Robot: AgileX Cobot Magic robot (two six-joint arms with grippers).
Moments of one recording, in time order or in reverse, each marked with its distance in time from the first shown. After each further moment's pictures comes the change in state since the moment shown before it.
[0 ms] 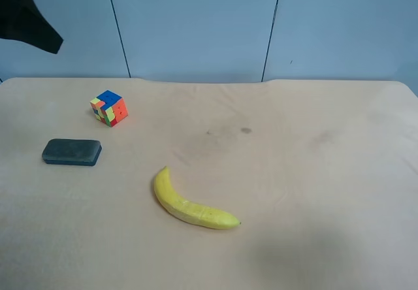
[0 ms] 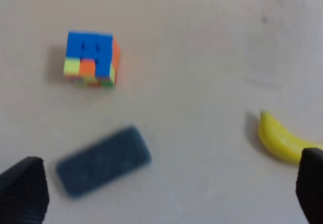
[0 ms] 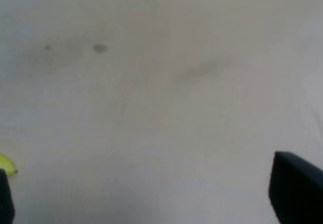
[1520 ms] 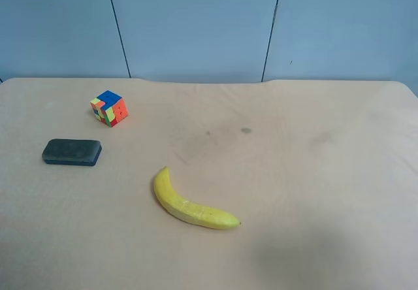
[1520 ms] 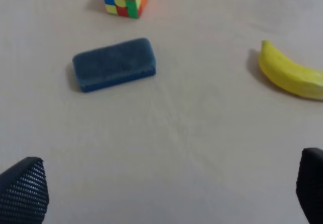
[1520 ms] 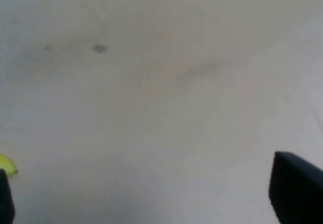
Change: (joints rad) left arm 0.000 -1.239 0.692 0.139 0.156 -0.242; right arm 0.000 0.000 0.000 0.000 0.000 0.000
